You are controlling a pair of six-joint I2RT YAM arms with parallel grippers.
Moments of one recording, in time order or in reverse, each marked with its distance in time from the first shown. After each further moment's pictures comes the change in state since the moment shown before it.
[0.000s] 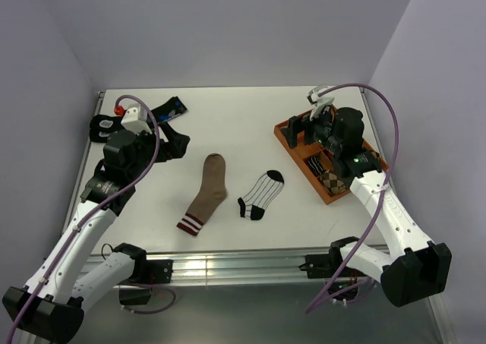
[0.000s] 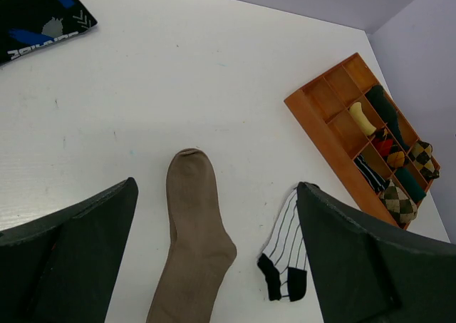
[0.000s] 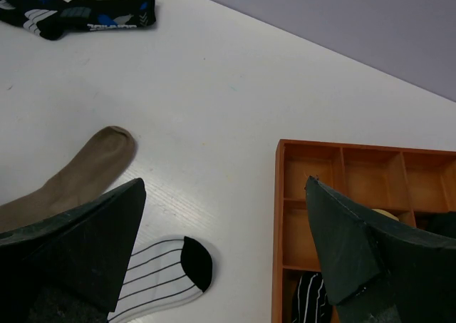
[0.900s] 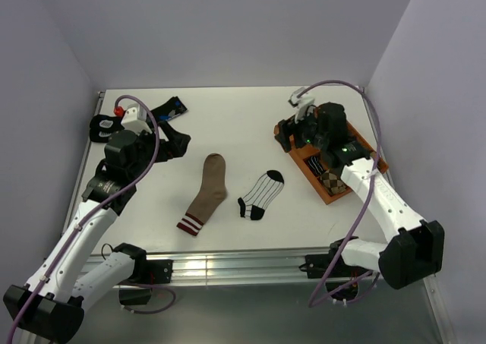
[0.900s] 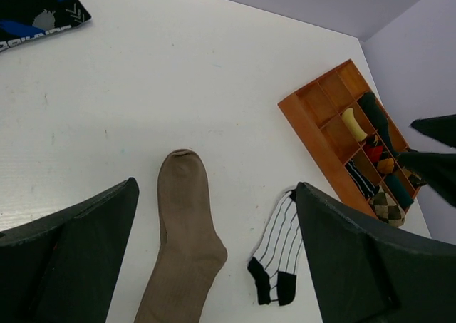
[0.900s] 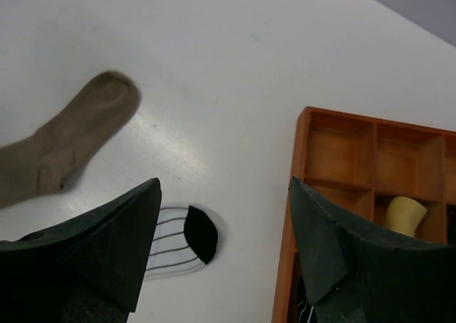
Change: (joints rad) left arm 0.000 0.007 -0.006 0.013 0.000 -0.042; right arm 0.056 0.114 0.067 -0.128 0.018 -0.084
